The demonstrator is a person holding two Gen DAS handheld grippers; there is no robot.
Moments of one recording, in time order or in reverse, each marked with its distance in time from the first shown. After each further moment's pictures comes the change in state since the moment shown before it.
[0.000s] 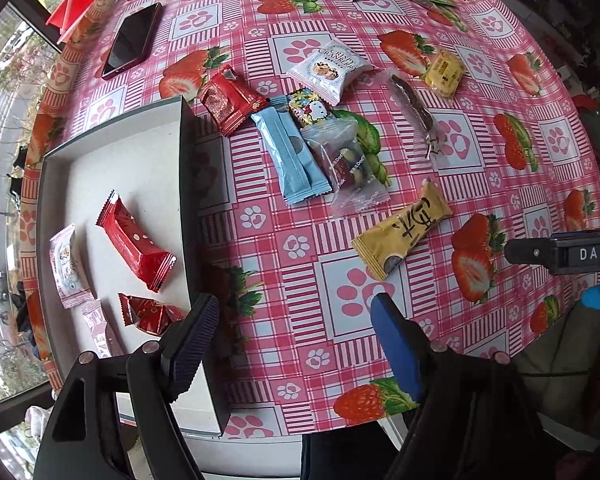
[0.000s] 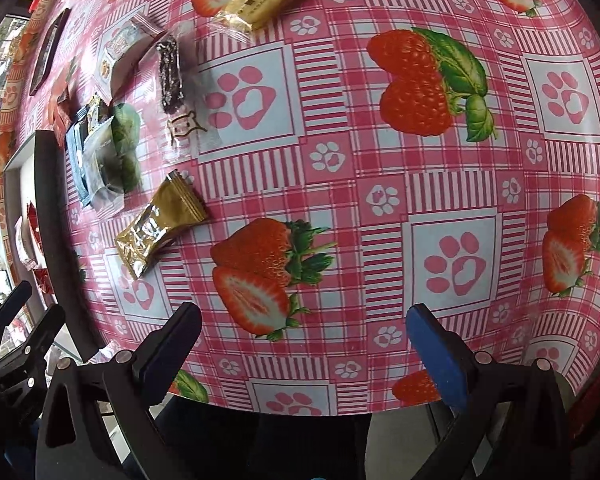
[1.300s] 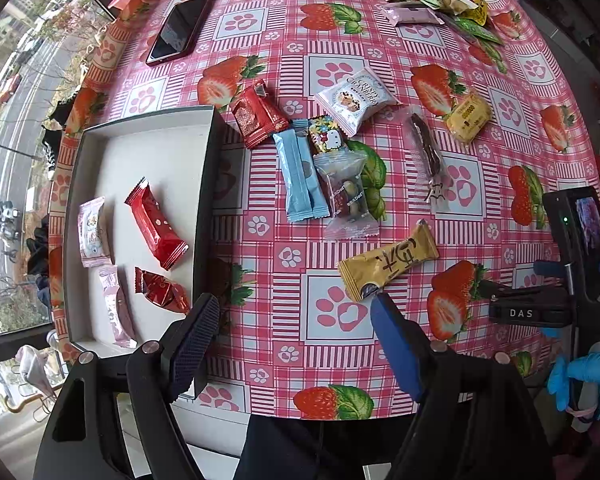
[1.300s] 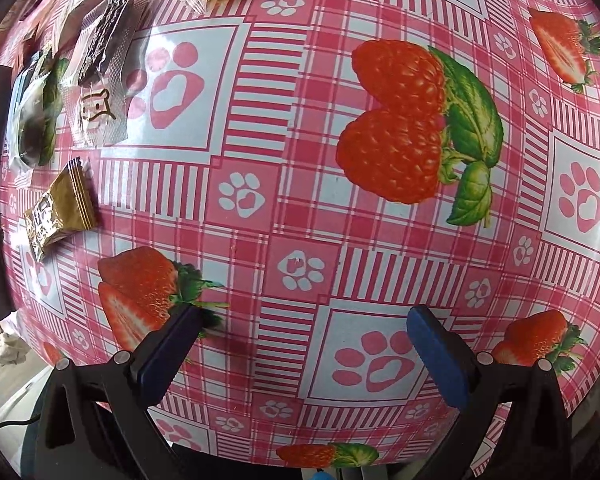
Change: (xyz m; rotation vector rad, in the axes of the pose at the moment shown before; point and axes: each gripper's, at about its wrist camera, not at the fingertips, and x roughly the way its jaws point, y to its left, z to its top) left arm -0.026 -0.014 0.013 -0.196 0.026 0.073; right arm 0.038 -0.040 0.052 -0.254 -0.009 -0.187
